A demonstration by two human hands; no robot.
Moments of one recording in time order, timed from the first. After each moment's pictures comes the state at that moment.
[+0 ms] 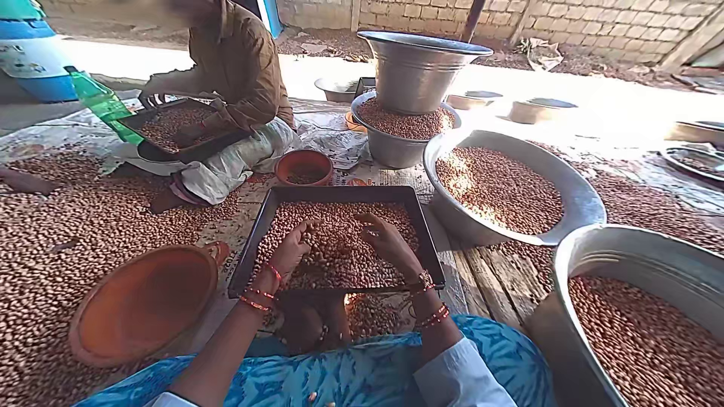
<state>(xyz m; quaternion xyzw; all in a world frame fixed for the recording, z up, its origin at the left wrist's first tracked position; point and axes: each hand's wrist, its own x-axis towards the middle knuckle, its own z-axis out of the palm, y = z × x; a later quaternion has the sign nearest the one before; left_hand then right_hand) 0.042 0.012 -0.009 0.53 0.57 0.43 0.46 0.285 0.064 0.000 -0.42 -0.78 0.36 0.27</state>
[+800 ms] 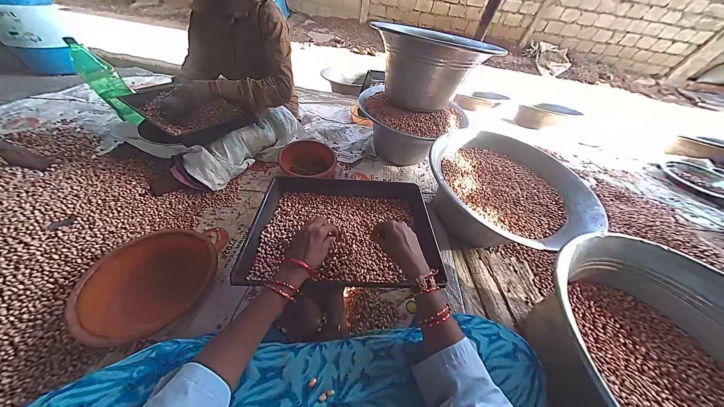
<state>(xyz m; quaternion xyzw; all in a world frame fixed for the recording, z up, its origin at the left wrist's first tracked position) 0.067 0.022 -0.011 0.73 0.65 0.16 0.16 0.283 0.053 0.019 -0.58 -0.78 0.21 0.07</state>
